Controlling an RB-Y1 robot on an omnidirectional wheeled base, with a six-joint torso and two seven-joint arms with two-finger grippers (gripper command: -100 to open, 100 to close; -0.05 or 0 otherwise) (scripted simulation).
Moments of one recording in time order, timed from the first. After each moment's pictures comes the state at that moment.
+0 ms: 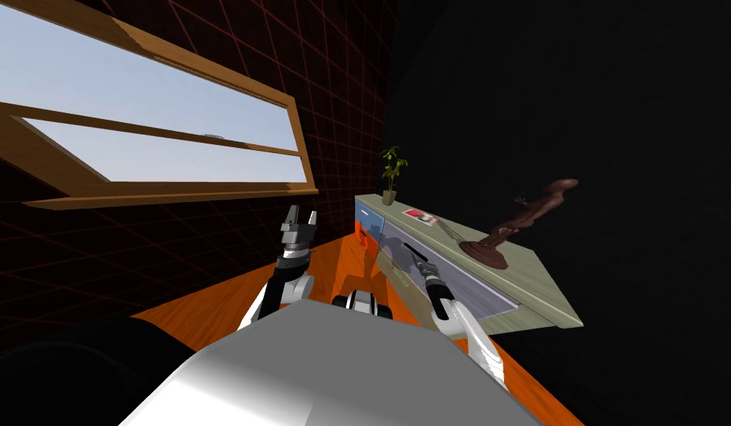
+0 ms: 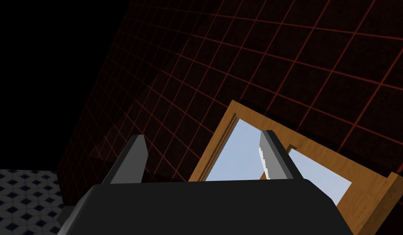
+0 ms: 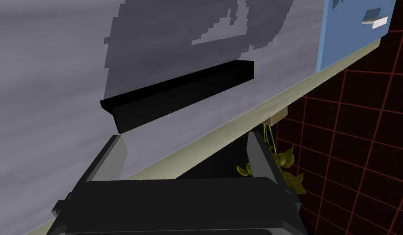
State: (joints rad) left arm 0.49 -0.02 0.00 -2.37 -0.05 -0.56 0.17; right arm 0.29 -0.35 -0.02 -1.72 0.85 0.06 0.26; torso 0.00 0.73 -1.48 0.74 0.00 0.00
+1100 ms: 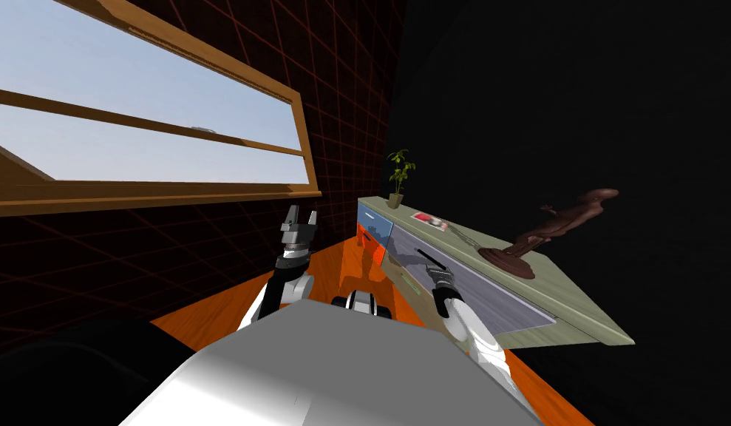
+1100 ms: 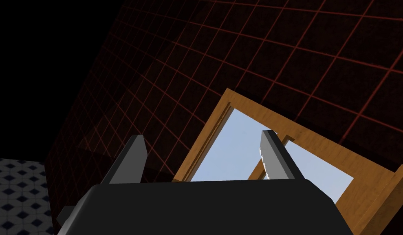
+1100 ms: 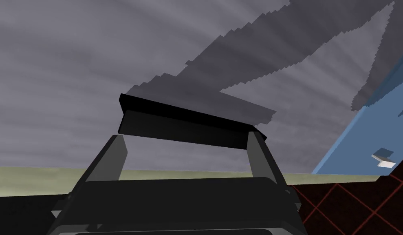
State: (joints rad) left arm 0.49 -0.02 0.00 -2.37 -0.05 -0.56 0.17; right arm 0.22 -0.44 -0.03 -1.51 1.14 0.26 0.37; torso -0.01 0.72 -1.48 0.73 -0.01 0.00
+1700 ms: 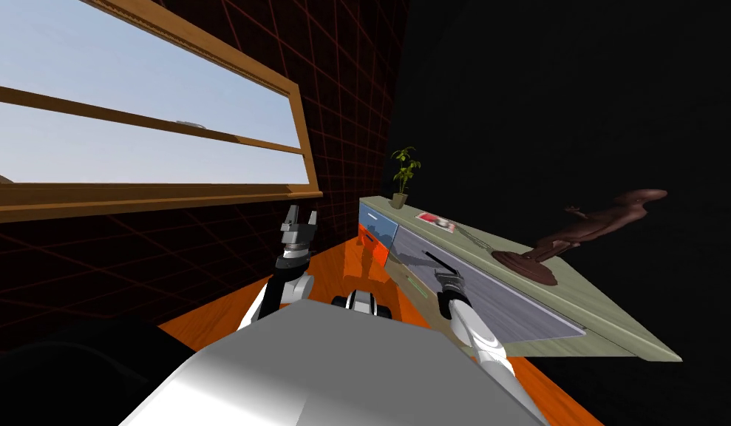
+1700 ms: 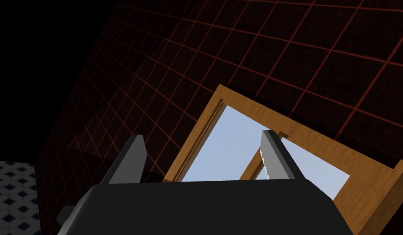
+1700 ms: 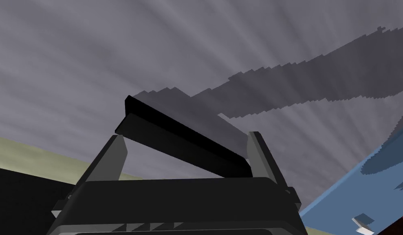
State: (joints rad) left arm 0.49 -0.02 0.00 -2.37 -0.05 -0.56 0.17; right arm 0.19 -0.47 -0.05 -1.39 1.28 0.36 0.42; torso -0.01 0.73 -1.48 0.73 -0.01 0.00
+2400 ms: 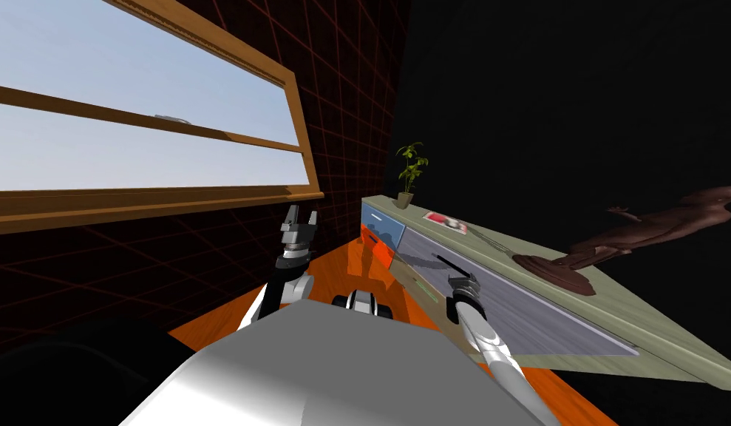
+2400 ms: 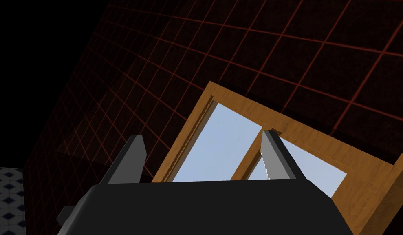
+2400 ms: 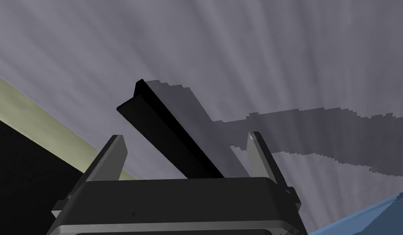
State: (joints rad) left arm 0.49 -0.02 0.00 -2.37 -0.05 -0.56 0.17; right arm 0.16 -0.54 -0.05 -1.25 1.48 0.47 0.46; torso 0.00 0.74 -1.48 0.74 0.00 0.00
